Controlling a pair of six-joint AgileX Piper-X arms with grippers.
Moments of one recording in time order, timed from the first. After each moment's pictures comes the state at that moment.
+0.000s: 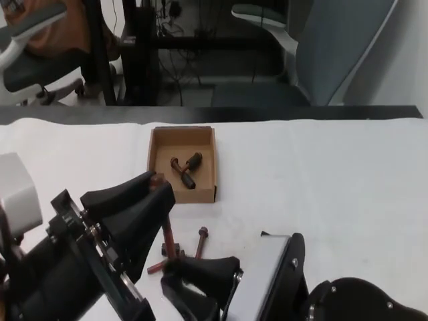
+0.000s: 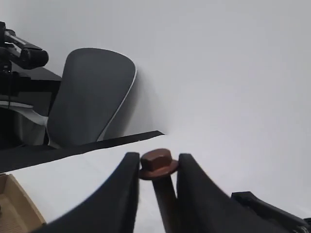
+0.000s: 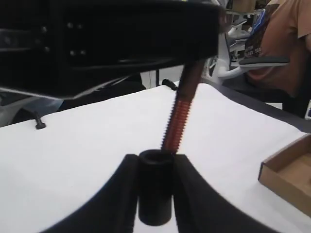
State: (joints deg) left arm -41.8 32.2 -10.8 -22.5 5.6 -12.4; right arm 70.2 71.2 -25.0 -35.2 15.2 2.2
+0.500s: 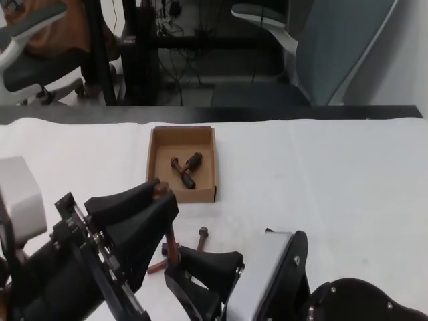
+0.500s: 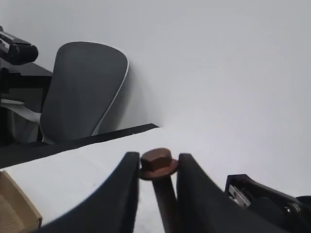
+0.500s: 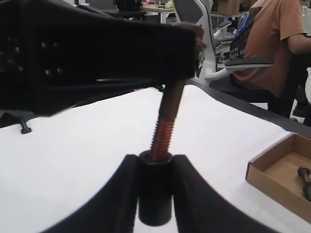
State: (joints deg) left arm -41.7 32.2 -10.1 -21.6 8.7 -11.1; right arm 70.4 71.3 -25.5 -35.1 18.4 2.2
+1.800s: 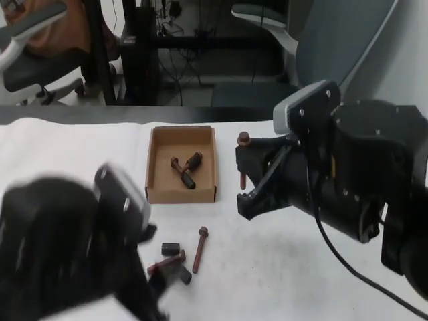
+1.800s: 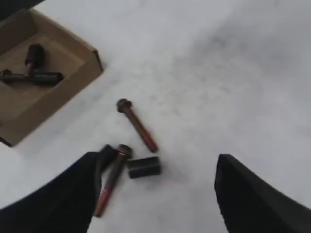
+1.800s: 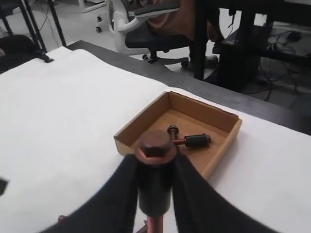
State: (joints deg) left arm -30.8 56.8 -25.3 11.9 11.1 15.1; right arm 39.2 71.5 -37.2 -11.2 0.0 4.0
